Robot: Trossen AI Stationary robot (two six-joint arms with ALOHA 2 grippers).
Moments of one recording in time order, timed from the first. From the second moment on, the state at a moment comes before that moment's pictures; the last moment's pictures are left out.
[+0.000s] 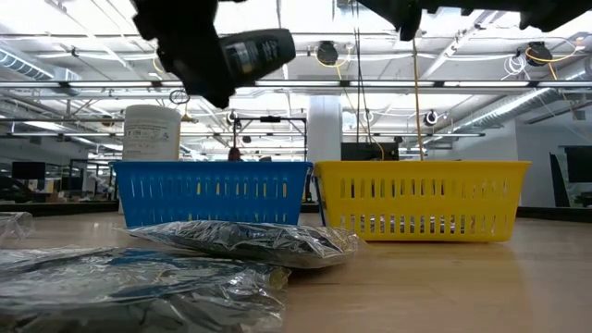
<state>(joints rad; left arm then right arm) -0.40 1.65 1.23 -0.63 -0.36 -0.56 0.15 1.12 0.56 0.76 0.21 0.07</state>
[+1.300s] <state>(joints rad) -0.40 1.66 1.22 -0.64 -0.39 -0.63 0.55 1.12 0.56 0.46 0.32 0.12</state>
